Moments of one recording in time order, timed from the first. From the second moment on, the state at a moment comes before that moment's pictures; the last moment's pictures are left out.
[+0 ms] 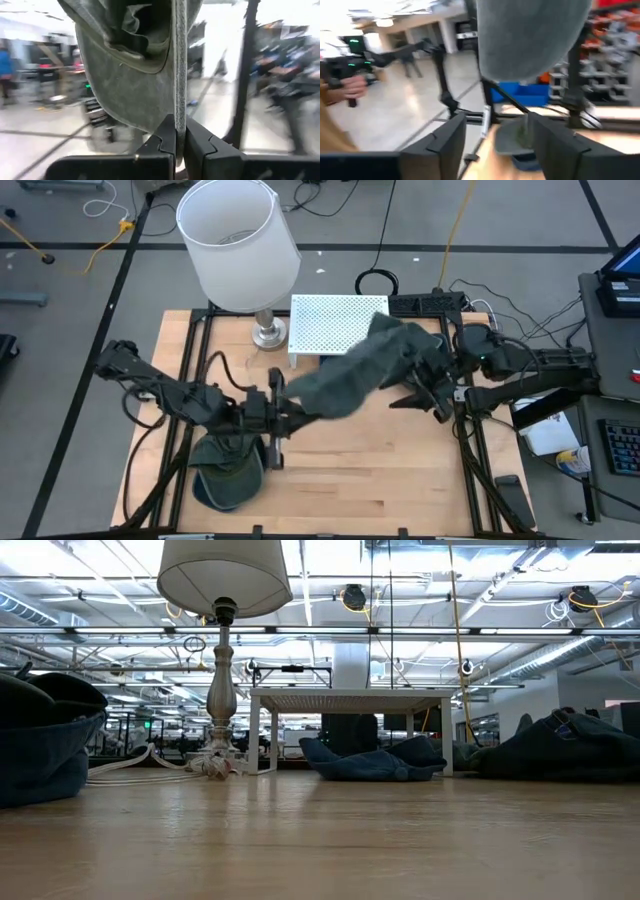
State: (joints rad) left arm -0.48 1.44 1.39 0.25 -0.55 0.08; right arm 0.05 0.92 1.04 -0.10 -0.35 0.22
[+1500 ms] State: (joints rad) left arm -0.40 1.39 1.39 -0.09 -1.17 0.88; right arm 0.09 1.06 1.04 0.51 0.08 1.33
